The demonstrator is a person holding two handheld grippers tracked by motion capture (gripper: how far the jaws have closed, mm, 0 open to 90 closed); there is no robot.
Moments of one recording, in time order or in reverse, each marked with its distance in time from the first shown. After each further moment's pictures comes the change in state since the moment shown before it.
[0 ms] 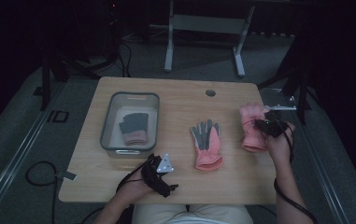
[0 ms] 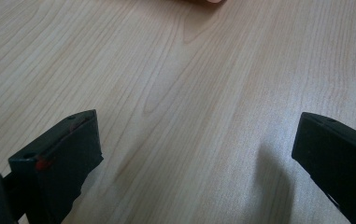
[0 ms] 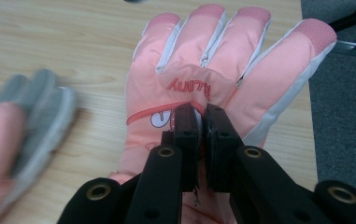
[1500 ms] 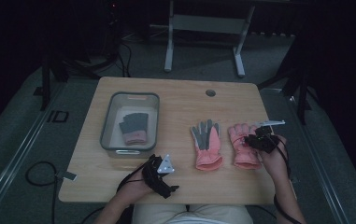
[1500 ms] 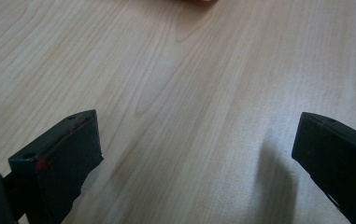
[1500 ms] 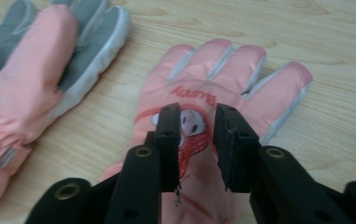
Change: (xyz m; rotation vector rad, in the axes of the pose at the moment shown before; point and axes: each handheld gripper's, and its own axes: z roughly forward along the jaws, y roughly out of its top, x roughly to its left) left arm -0.001 0.000 0.002 0.005 -0.018 0.010; right arm 0.030 -0.044 -0.001 0.086 0.094 -0.119
